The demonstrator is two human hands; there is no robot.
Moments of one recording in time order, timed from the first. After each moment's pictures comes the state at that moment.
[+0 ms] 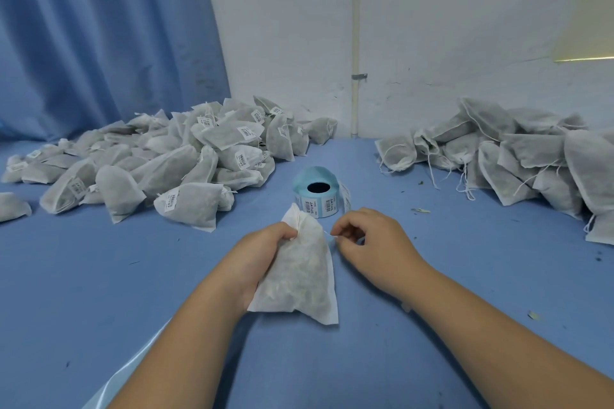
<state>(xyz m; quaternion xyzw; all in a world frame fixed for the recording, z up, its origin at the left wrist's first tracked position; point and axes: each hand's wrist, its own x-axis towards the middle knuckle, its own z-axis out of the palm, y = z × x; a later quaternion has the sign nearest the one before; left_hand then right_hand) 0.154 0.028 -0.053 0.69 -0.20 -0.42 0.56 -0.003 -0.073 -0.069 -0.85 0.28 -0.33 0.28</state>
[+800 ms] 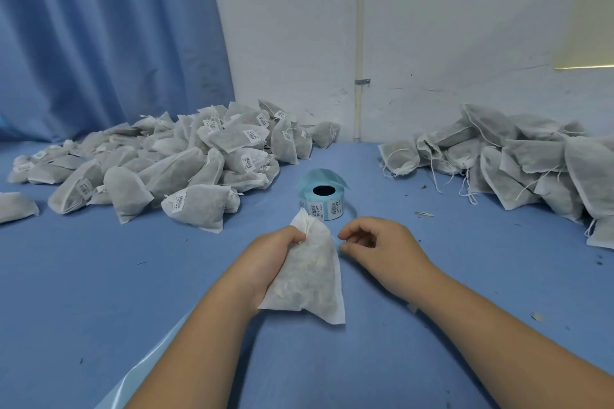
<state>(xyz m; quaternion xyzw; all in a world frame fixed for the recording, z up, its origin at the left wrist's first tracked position) 0.155 0.033 -0.058 0.68 -0.24 -0.44 0.54 -0.007 -0.072 -0.073 -0.81 0.30 -0.34 0.37</state>
